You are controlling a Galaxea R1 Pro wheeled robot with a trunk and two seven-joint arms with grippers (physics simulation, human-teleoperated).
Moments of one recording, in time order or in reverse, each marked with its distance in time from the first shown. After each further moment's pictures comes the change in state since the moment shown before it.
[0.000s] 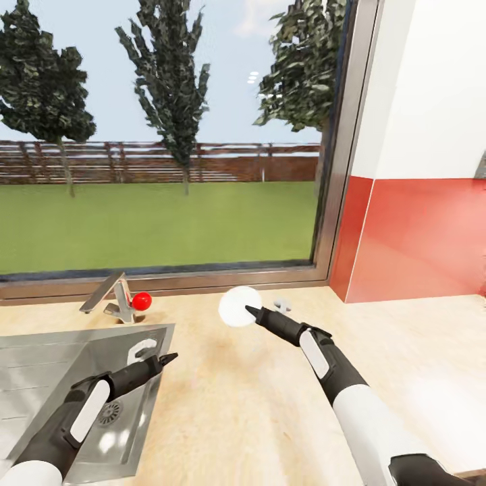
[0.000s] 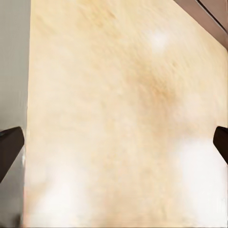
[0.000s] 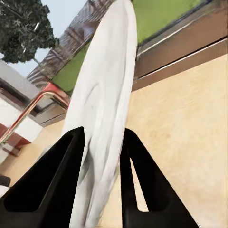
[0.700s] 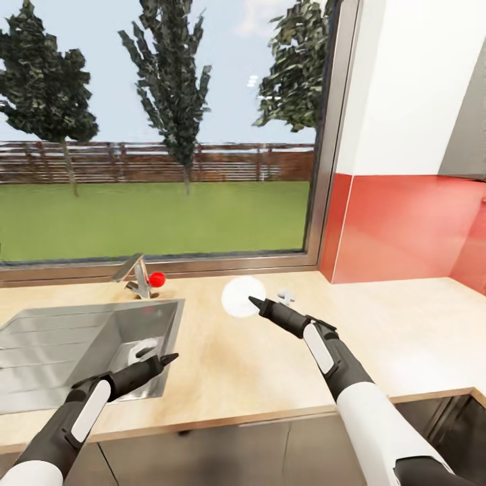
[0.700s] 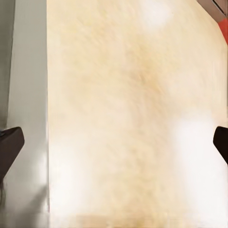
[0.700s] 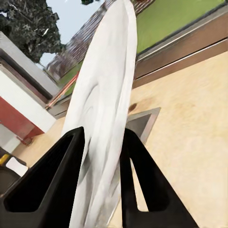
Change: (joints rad) left arm 0.000 -0.003 -0.004 0.000 -0.001 0.000 0.000; right arm 0.000 -0.015 0.003 -0.084 0.004 0.000 0.003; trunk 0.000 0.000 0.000
